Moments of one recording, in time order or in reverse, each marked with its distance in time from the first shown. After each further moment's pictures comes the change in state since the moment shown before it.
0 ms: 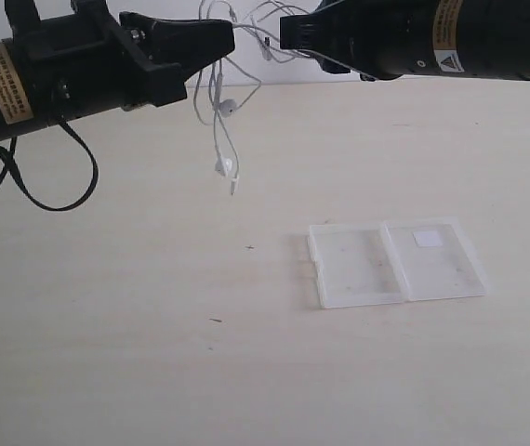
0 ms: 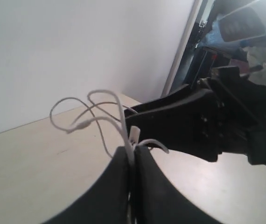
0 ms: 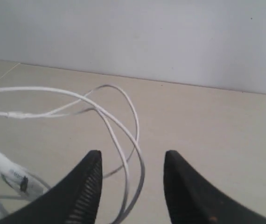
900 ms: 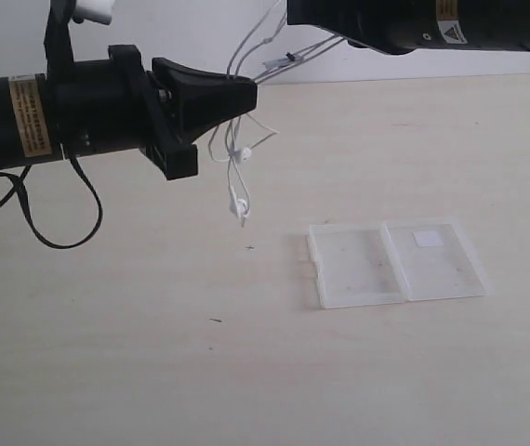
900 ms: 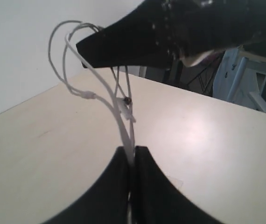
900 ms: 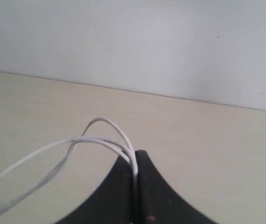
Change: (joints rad) left arm 0.000 0.054 0.000 0.179 -0.053 0.070; right arm 0.002 0.000 -0.064 -0.009 0.132 -0.025
